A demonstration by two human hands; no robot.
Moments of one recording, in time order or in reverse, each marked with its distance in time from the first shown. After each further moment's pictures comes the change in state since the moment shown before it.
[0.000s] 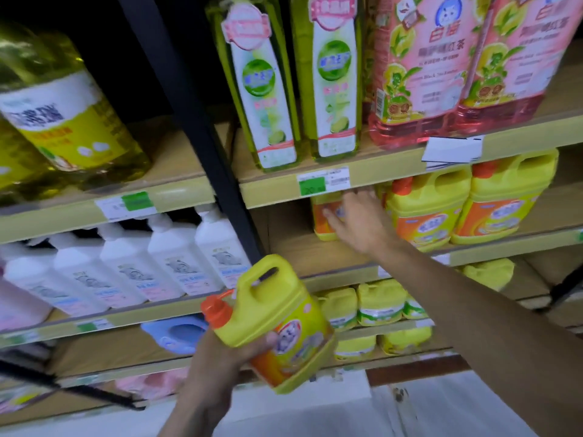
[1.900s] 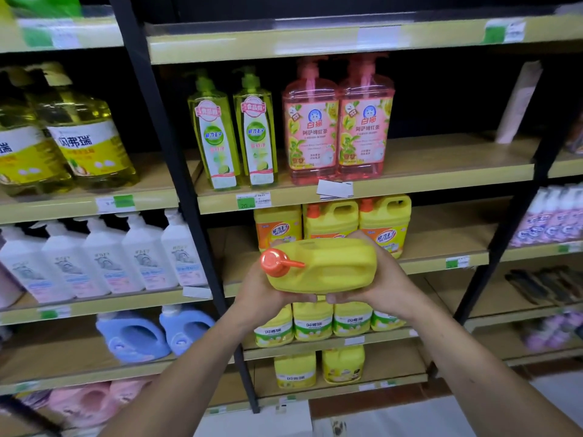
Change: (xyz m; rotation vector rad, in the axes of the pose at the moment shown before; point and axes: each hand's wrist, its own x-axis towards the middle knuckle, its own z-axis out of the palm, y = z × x) left_hand -0.081 0.069 0.204 0.451 -0.101 0.651; right_hand -0.215 0.105 -0.158 0.953 -0.120 -0.128
